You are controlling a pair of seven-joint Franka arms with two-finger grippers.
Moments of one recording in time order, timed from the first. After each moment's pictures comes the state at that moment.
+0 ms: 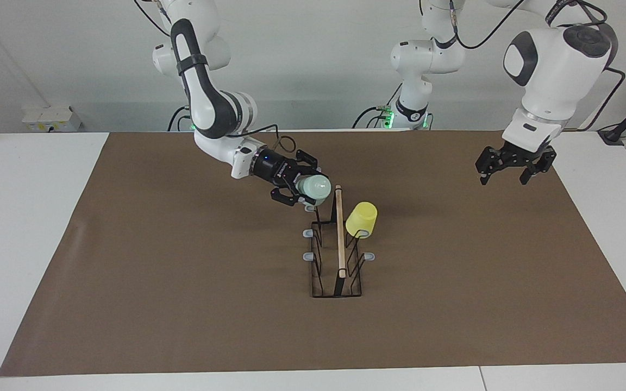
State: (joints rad) left arm -0.07 0.02 0.05 -1.70 0.01 1.77 0.13; right arm 0.25 0.15 0.21 -2.17 2.29 2.34 -2.40
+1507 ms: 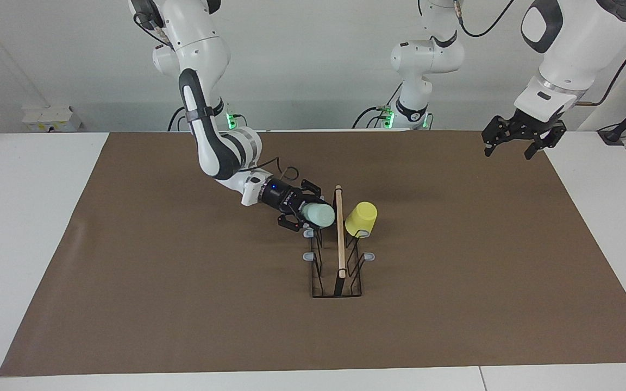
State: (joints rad) left arm -0.06 -0.03 0.03 -1.66 0.00 1.64 0.15; right arm 0.24 0.35 0.20 -2.13 2.38 2.19 -2.63
